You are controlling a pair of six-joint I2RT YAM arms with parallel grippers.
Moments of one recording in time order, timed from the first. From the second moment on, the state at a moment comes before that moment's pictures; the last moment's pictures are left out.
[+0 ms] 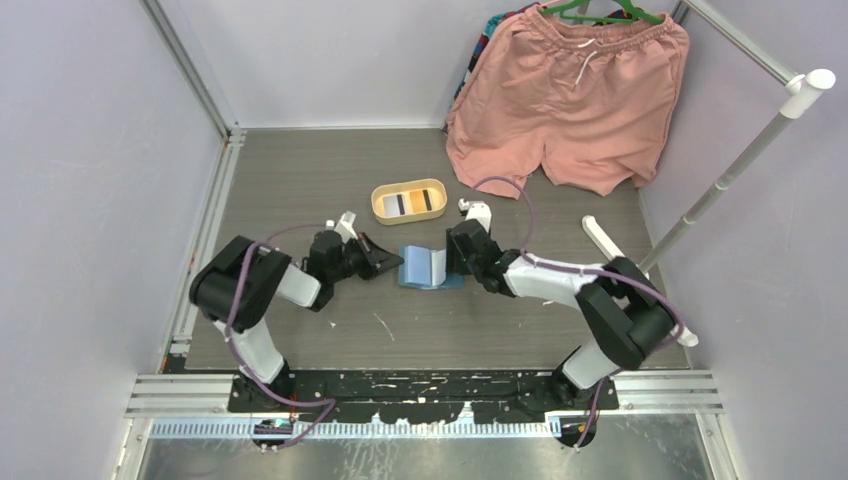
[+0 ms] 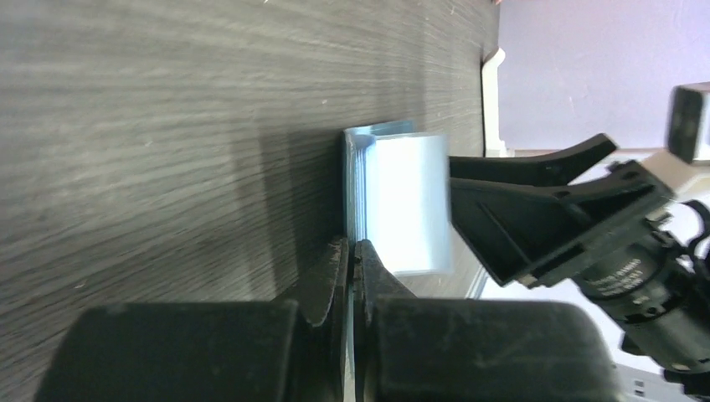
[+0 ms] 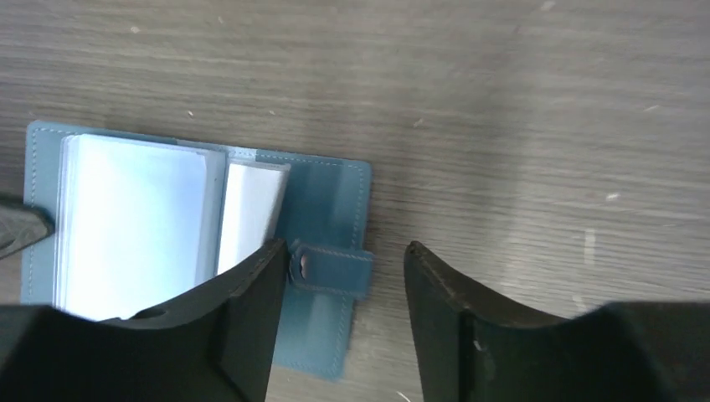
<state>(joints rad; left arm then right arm) -0.42 1.81 0.43 1.00 0.45 -1.08 0.70 1.58 0.73 0.07 0.32 0.51</state>
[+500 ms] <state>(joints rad) -0.43 1.70 0.51 0.65 0.41 -0.88 0.70 1.56 0.97 0.09 0.15 0.47</state>
